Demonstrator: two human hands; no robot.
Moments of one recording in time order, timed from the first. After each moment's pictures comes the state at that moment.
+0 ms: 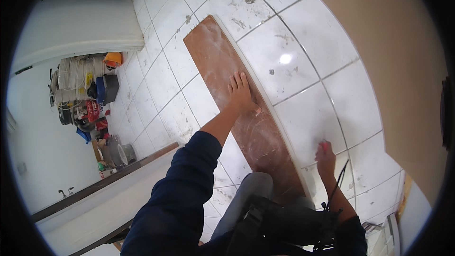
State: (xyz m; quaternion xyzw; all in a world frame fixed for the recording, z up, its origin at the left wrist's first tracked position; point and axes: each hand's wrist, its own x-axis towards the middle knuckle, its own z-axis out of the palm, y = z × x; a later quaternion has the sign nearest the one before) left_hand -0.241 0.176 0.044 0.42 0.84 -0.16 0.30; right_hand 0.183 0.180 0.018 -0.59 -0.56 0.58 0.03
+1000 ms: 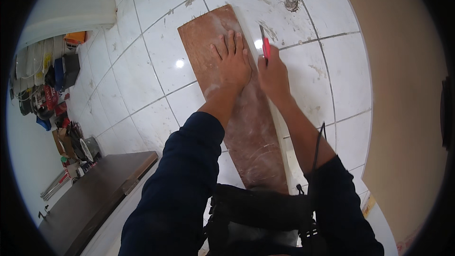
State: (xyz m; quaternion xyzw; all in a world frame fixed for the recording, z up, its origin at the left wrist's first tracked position) left_hand -0.418 0.258 -0.017 0.41 0.91 0.07 0.02; right_hand -0.314 0.347 0.054 -0.46 -0.72 0.52 0.07
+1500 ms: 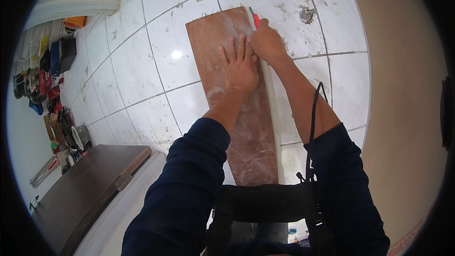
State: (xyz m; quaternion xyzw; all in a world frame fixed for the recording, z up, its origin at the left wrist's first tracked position) left_hand -0.419 0.258 -0.013 0.41 0.91 0.11 0.05; right_hand -0.421 0.407 0.046 -0.36 -0.83 0.43 -0.09
